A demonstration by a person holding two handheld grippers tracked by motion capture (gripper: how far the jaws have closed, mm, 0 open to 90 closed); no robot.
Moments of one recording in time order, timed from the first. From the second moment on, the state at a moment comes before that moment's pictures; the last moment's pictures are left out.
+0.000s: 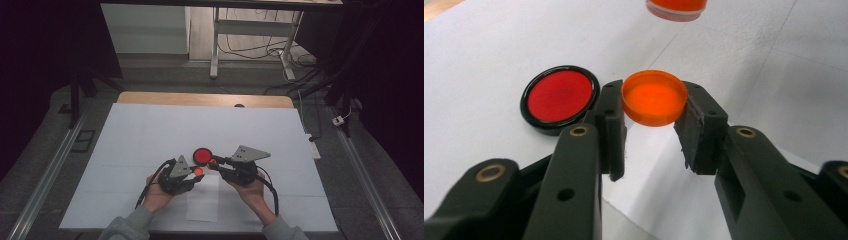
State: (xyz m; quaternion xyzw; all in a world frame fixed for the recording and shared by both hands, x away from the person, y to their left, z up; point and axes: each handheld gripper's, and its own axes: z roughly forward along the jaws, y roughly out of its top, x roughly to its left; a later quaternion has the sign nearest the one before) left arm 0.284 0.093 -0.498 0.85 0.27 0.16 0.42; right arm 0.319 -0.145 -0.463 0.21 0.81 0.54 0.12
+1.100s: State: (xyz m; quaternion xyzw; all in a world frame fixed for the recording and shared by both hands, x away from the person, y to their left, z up) left arm 0.262 0.163 -0.495 0.81 0.34 0.17 0.45; right arm 0.319 -0.152 -0.463 0.21 0.80 0.54 0.13
